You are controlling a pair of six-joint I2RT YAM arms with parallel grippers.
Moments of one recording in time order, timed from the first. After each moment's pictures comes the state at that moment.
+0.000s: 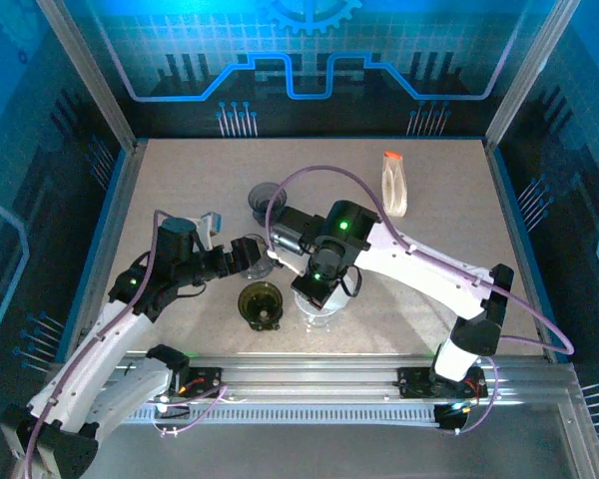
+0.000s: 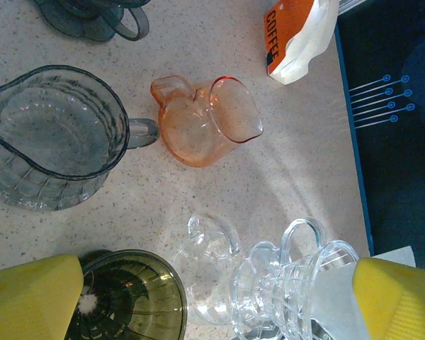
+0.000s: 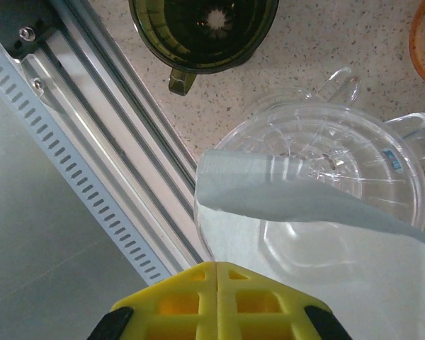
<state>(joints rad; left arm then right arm) -0.35 0.82 0.79 -0.63 0.35 -0.72 1.09 1.68 1.84 -1.55 -0.09 0.15</state>
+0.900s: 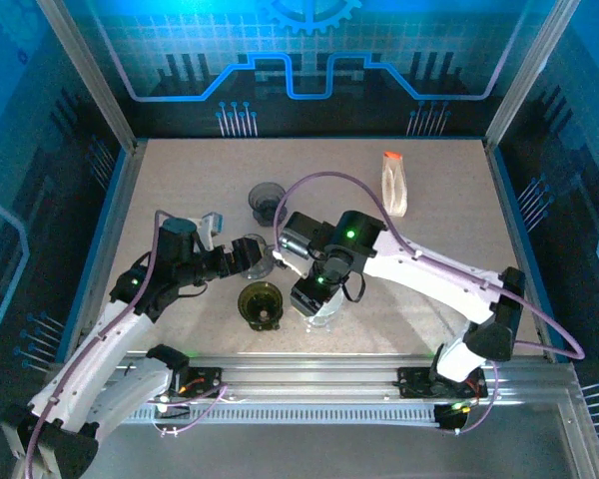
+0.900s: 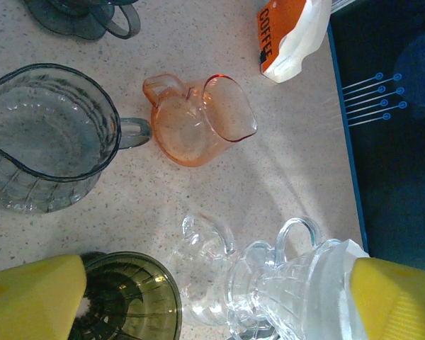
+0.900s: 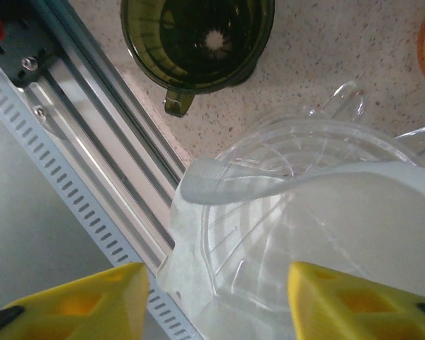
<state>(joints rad) -0.35 0.82 0.78 -0.60 0.37 -0.72 1.07 1.59 1.65 -1.37 -0.11 0.19</state>
